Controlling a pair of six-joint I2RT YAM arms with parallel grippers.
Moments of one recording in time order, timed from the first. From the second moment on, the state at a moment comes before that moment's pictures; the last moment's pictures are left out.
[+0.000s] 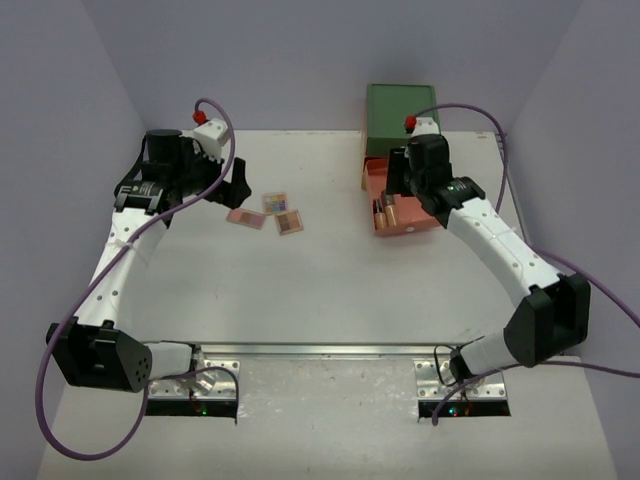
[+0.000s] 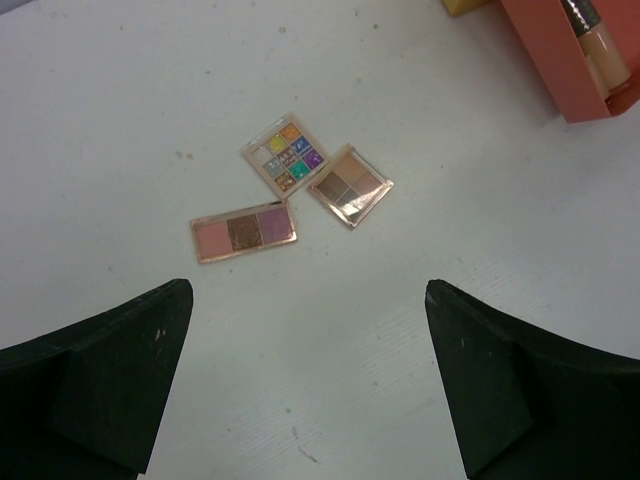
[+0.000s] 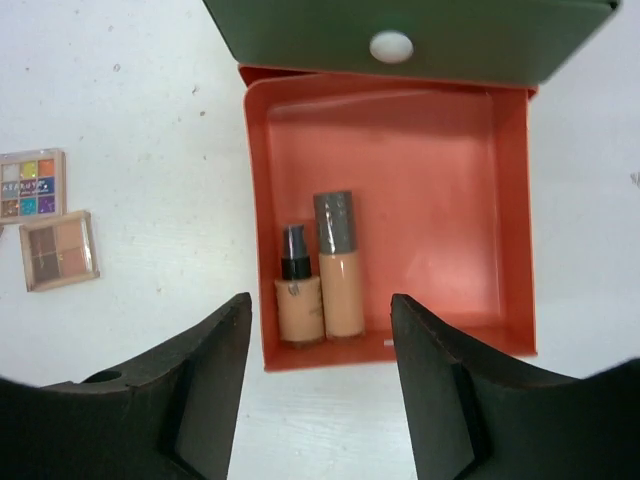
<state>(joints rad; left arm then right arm) -0.05 1.26 1.31 -0.65 0.40 0.19 0.38 1.46 1.25 -0.39 0.26 0.21</state>
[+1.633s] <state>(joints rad) -0.05 1.25 1.29 -0.65 0.43 0.20 0.28 1.31 1.08 -0.62 -0.29 -0.97</state>
